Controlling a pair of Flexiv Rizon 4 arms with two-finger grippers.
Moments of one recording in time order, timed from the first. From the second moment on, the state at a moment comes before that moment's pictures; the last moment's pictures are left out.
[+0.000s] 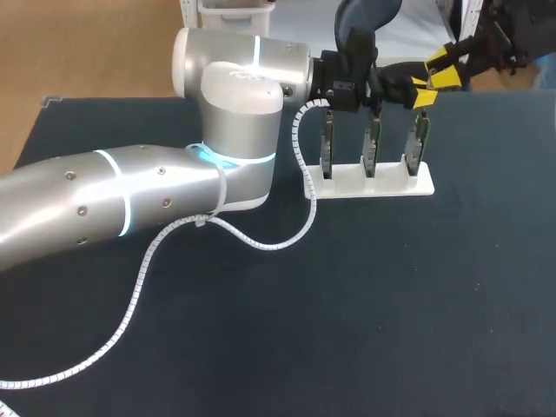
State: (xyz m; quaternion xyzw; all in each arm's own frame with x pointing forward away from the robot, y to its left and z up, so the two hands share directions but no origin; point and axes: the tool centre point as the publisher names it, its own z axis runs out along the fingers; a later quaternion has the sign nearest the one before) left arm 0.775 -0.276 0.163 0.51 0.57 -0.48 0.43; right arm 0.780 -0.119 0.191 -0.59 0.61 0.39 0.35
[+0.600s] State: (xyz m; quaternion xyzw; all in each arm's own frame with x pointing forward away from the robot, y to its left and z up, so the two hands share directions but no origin) left arm 0.776 -0.277 0.163 0.51 0.57 -0.48 0.43; right arm 0.780 -0.116 0.192 -0.59 0.61 0.39 0.35
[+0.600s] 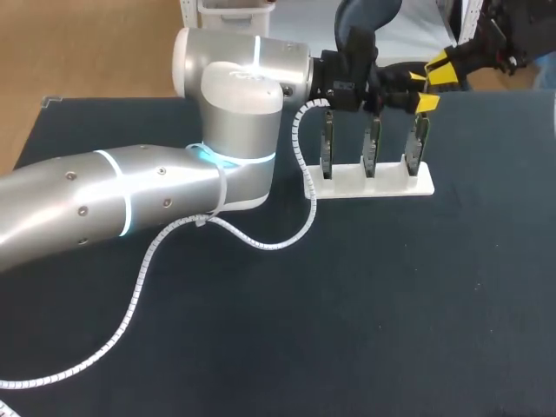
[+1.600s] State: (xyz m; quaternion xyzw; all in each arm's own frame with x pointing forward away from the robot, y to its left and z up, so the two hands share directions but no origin) left arm 0.765 -0.247 0.154 0.56 0.65 -0.41 0.32; right arm 0.784 -0.121 0.194 -0.59 0.61 0.39 0.36
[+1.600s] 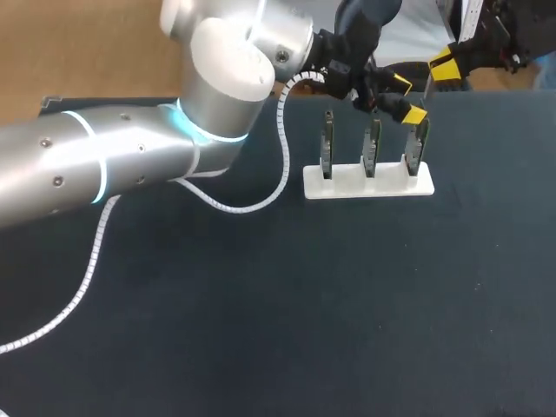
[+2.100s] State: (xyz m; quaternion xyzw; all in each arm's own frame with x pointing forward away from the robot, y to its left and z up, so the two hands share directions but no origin) left arm 0.764 -0.253 0.146 0.60 0.65 -0.35 0.29; right arm 0.784 -0.120 0.192 -0.59 0.62 0.38 0.36
